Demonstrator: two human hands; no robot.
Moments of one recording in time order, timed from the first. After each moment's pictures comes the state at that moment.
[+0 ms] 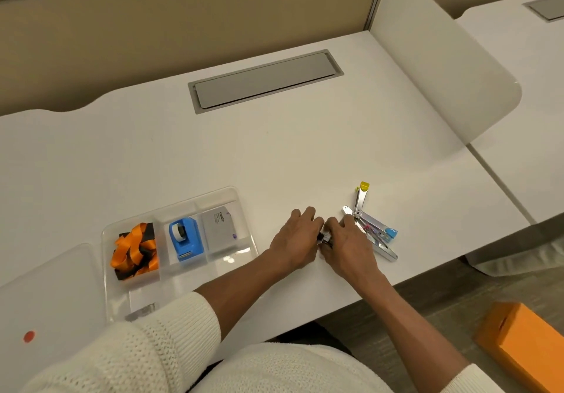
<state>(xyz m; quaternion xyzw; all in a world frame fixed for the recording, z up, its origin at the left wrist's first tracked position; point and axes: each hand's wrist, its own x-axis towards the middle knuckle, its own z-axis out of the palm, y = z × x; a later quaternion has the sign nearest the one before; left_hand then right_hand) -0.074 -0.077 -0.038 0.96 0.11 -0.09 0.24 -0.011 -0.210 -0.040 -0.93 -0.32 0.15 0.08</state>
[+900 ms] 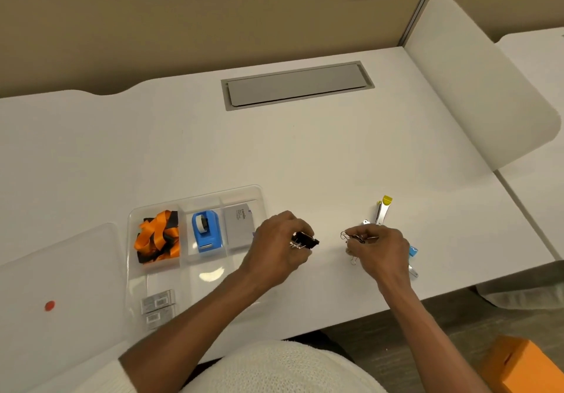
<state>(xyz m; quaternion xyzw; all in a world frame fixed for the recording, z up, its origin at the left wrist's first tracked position) -0.154 -0.036 0.023 0.88 0.23 0.05 0.41 -0.007 -0.206 0.011 -0.90 -0.11 0.19 0.38</state>
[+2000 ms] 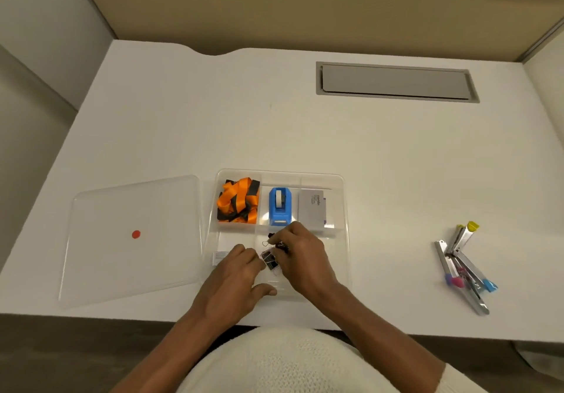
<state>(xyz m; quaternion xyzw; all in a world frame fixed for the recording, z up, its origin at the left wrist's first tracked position) -0.364 0.000 -0.002 0.92 0.33 -0.02 0.21 -0.196 -0.055 -0.005 -0.76 -0.54 0.26 0.26</state>
